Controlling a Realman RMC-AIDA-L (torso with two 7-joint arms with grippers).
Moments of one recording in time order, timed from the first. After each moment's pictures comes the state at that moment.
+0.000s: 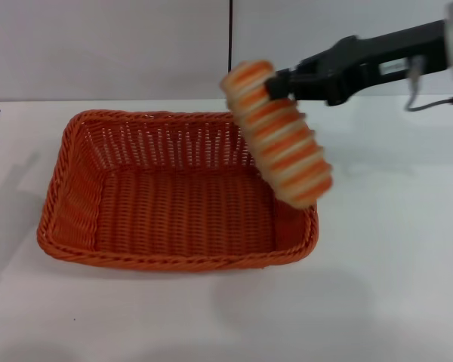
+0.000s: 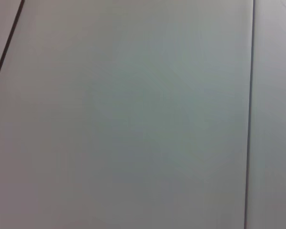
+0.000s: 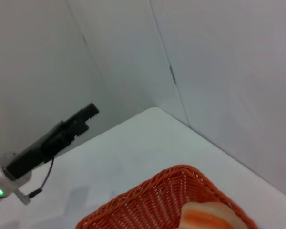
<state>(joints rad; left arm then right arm) -0.15 -2.07 0.82 0.22 0.93 1.75 -0.67 0.70 2.07 -1.01 -1.17 -2.01 -1.60 2.14</state>
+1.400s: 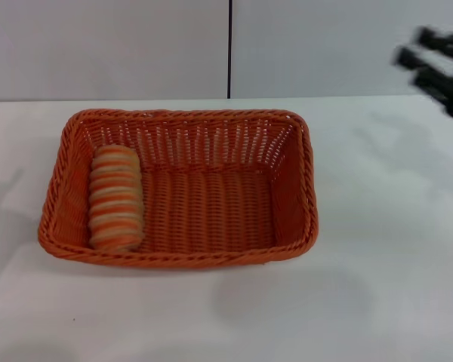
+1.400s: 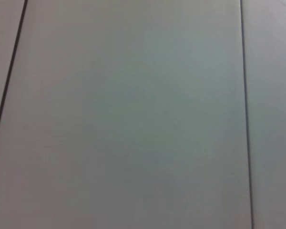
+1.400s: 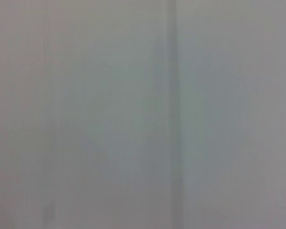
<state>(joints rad) -0.09 -2.06 0.82 0.19 0.93 1.80 -0.55 0.25 2.08 -1.00 -0.77 -1.19 -1.38 1.09</state>
